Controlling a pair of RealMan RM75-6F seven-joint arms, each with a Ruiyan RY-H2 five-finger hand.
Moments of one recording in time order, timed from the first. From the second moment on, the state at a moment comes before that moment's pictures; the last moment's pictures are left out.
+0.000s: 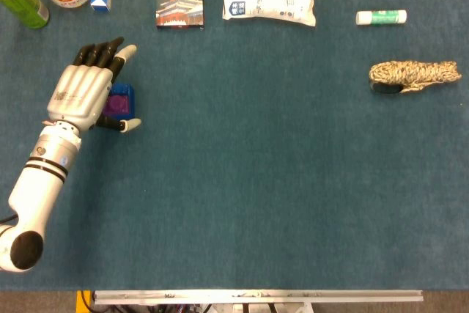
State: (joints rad) left arm -0.64 -1.31 -0.07 -1.67 1.00 1.05 0.30; right arm 0.07 -0.95 0.03 -1.61 -1.50 1.41 0.26
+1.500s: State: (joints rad) left arm -0.56 -1.55 -0.15 -1.42 1.08 1.18 0.36; right arm 0.07 -0.94 0.04 -1.61 -1.50 1.41 0.27
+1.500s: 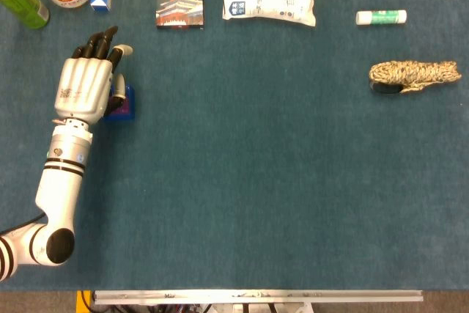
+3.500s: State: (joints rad) left arm -0.55 -1.57 -0.19 -1.43 1.05 1.08 0.25; right arm 0.08 -0.94 0.03 -1.62 -1.50 1.40 0.26
